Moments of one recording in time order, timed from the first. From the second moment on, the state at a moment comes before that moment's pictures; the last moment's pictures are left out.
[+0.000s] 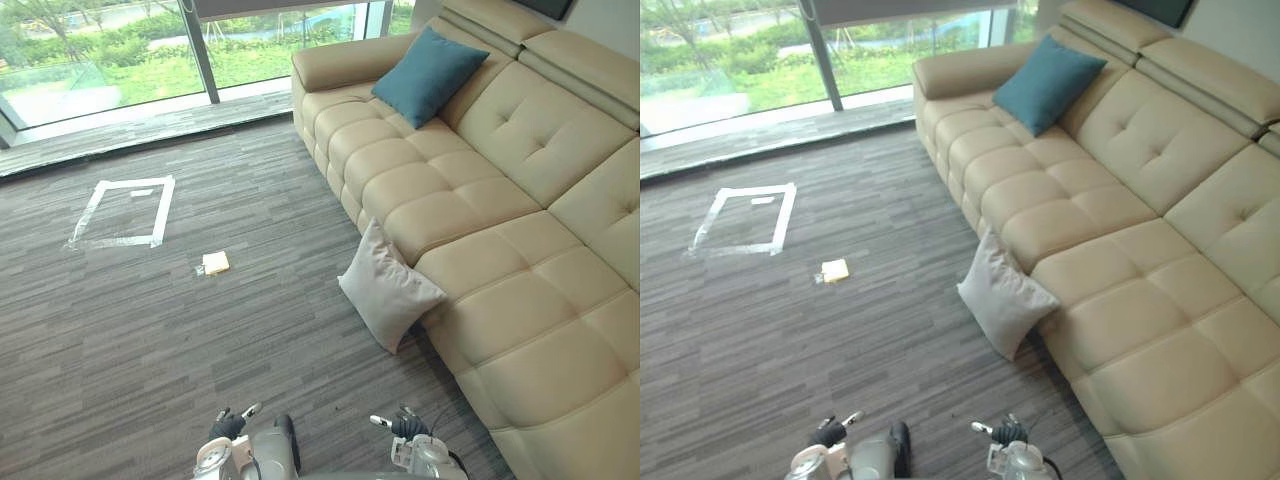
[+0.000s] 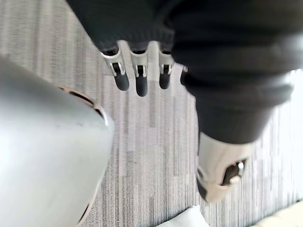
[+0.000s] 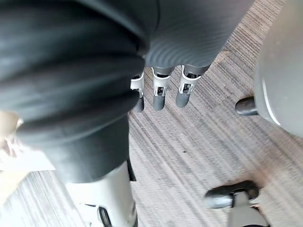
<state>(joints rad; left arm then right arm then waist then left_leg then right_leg) 0.05 0.02 0.24 0.98 -0.11 -0.01 0.09 0.00 0.07 -0.15 0.97 0.08 0.01 -0.08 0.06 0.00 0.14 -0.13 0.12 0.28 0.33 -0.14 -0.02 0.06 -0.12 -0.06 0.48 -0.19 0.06</state>
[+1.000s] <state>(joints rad) 0.05 0.02 0.23 1.02 -0.07 -0.02 0.08 0.00 0.03 -0.18 0.98 0.04 0.00 -0.08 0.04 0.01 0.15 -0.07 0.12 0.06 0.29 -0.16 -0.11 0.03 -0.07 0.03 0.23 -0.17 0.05</state>
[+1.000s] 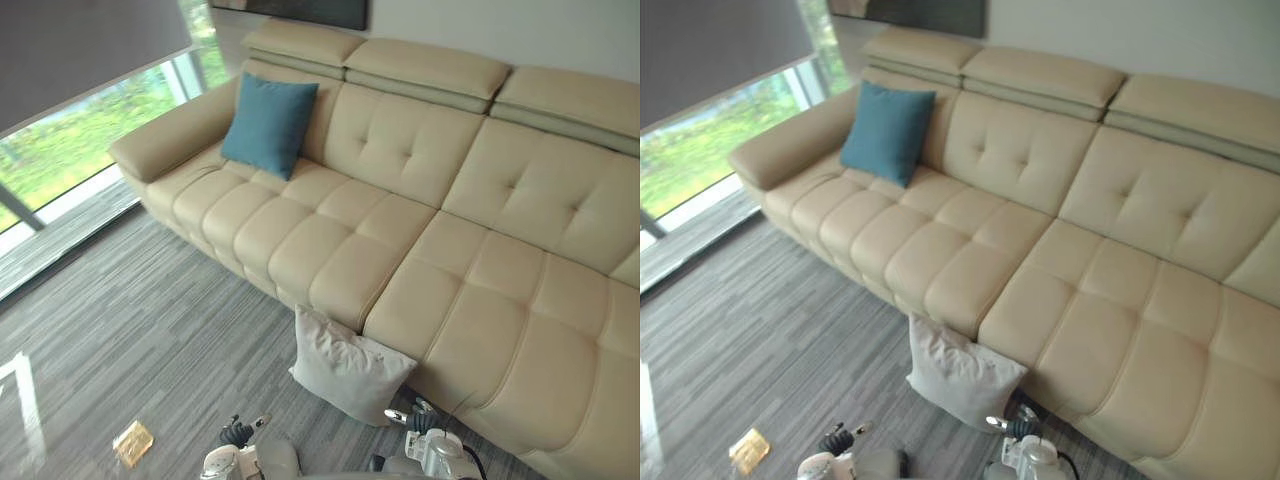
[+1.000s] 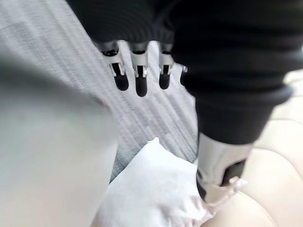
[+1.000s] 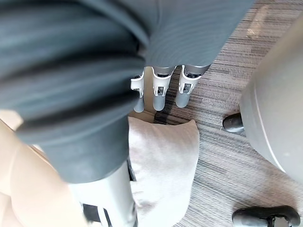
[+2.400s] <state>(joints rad) -0.07 0.03 0.23 0.94 -0.18 -0.04 0.16 -0.12 -0.03 -0.22 0.96 0.08 -0.02 -0.18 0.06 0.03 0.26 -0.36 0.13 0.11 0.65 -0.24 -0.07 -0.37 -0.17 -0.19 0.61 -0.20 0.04</state>
